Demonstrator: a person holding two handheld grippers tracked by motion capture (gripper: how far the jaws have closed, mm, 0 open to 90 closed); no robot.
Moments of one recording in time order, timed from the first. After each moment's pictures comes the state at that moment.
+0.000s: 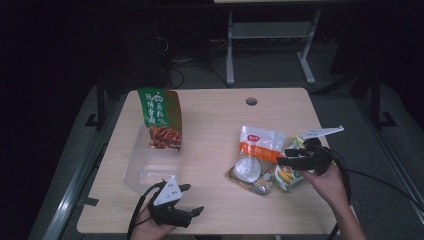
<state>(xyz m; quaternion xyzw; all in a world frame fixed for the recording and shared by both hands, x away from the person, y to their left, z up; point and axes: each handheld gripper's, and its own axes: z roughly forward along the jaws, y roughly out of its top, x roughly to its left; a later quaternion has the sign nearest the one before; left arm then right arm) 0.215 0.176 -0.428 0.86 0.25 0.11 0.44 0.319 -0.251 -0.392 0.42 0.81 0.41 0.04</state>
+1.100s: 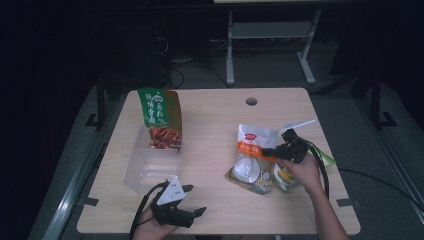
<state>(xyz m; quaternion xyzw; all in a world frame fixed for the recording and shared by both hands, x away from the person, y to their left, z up) 0.216 0.170 -0.430 0.86 0.25 0.11 0.43 0.369 -0.213 -0.421 0.42 0.80 0.42 -0.02</state>
